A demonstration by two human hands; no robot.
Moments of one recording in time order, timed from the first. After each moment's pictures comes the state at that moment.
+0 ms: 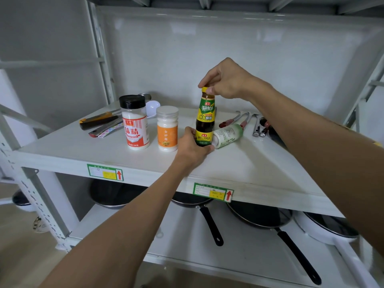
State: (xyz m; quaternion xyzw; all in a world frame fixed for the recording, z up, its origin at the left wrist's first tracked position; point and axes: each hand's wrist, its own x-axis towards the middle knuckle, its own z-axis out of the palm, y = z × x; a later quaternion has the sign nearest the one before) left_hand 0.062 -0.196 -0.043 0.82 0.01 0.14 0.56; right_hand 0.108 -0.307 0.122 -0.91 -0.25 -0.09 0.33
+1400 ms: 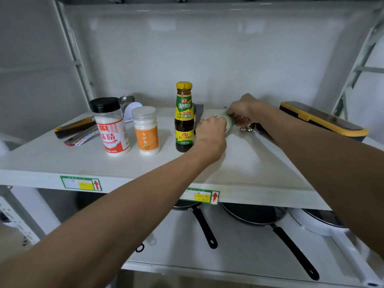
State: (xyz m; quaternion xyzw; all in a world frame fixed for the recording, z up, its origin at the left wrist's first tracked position) left_hand 0.085 -0.287 0.001 0.98 -0.07 0.20 0.04; right_hand 0.152 -0.391 0.051 -0.92 0.07 -0.03 0.39
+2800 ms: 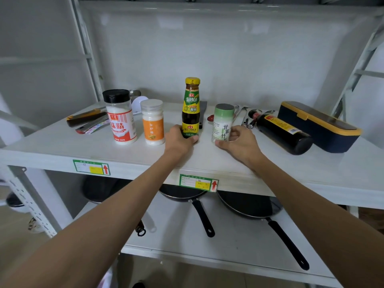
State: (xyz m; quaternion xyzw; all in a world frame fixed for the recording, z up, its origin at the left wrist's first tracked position) left_hand 0.063 -0.208 -0.047 0.83 0.07 0.18 0.53; right_hand 0.083 -0.392 -0.049 -0.84 -0.07 -0.12 0.52
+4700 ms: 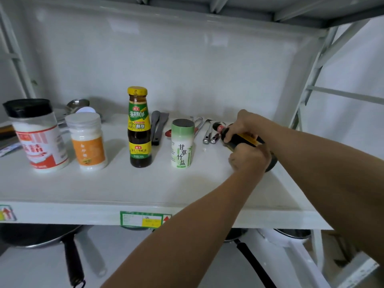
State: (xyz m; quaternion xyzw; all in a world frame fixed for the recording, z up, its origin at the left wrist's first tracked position) left_hand 0.101 -0.472 -0.022 0.73 0.06 -0.07 0.67; right_hand 0.176 -0.495 0.051 -0.98 0.12 0.03 0.14
